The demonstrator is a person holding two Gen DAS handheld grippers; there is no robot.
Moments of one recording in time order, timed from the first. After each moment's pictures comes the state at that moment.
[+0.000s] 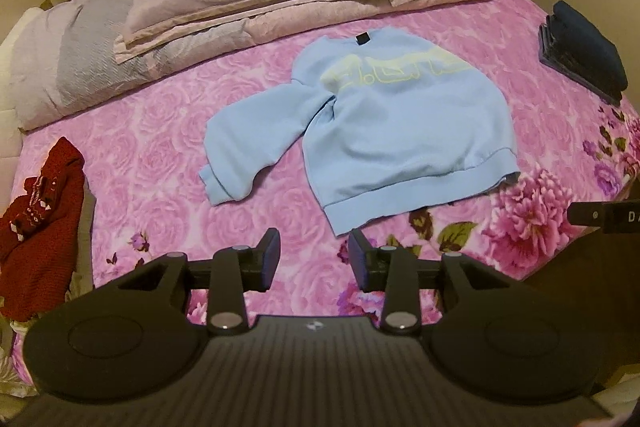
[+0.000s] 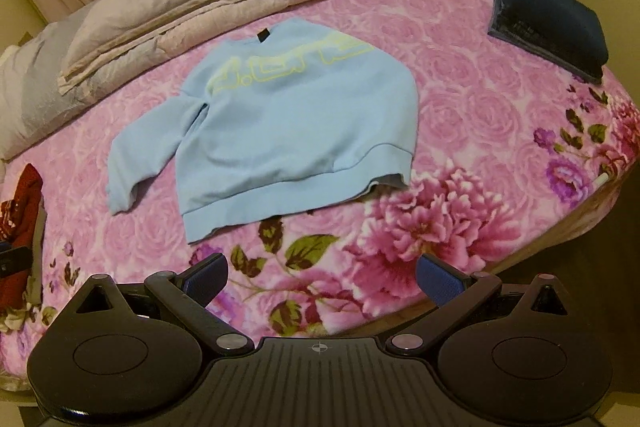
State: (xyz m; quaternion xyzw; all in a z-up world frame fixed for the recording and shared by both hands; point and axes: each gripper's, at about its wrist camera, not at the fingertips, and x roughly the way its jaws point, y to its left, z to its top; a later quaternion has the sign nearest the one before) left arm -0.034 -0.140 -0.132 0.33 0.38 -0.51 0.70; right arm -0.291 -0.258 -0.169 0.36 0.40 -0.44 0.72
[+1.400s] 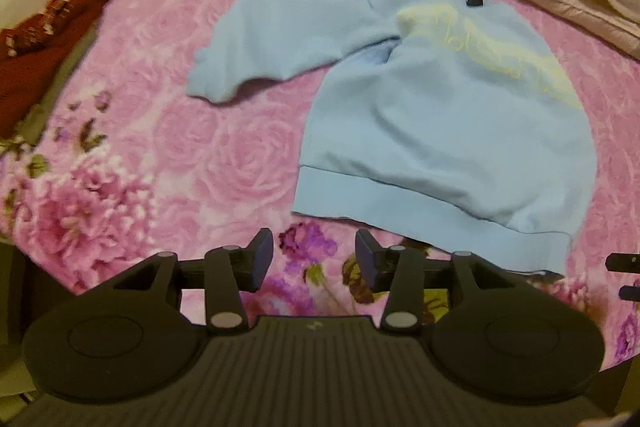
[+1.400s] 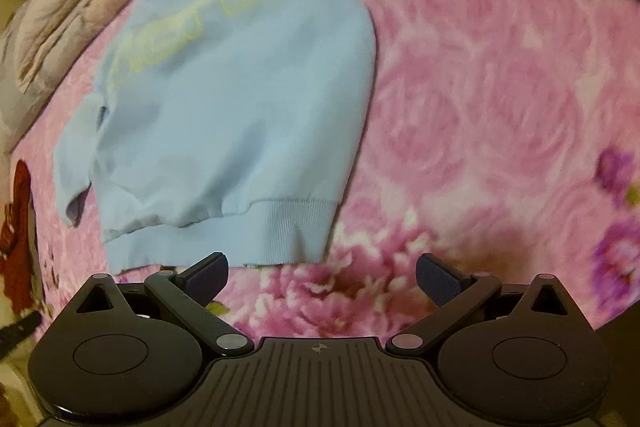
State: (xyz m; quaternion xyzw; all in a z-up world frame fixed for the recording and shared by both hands) left arm -0.049 -0.249 -0.277 0.22 0.54 -0.31 0.75; right arm -0.373 -0.535 -0.325 0.49 0.48 -0.31 0.66
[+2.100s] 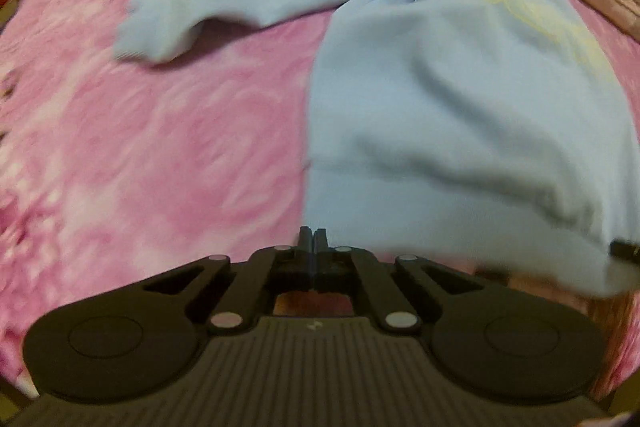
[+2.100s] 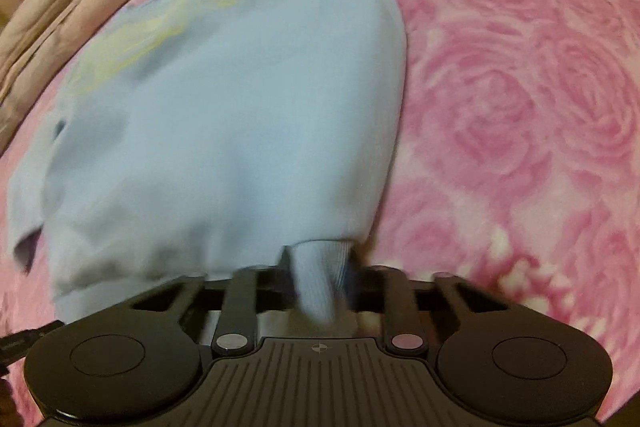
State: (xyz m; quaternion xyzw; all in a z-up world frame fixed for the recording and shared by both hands) left arm 0.005 -0.223 -0.396 0.22 0.56 -0.35 0.72; right arm -0.329 -0.498 -0.388 0.42 0.44 -0.36 0.70
